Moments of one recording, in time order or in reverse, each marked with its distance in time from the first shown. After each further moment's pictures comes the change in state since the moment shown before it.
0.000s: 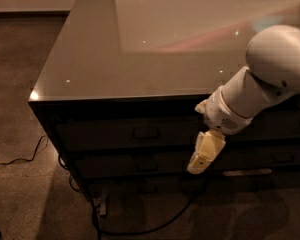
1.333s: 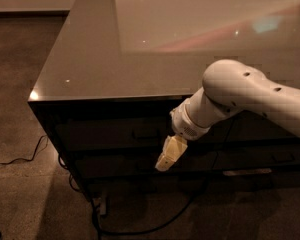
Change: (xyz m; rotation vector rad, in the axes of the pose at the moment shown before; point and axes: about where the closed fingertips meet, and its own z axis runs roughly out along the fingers) arm -0.040 -0.031 0.093 0.025 -0.087 0.005
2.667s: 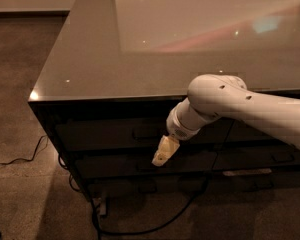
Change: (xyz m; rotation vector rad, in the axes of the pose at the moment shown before) arm 0.014 -0.042 0.048 0.108 0.060 0.021
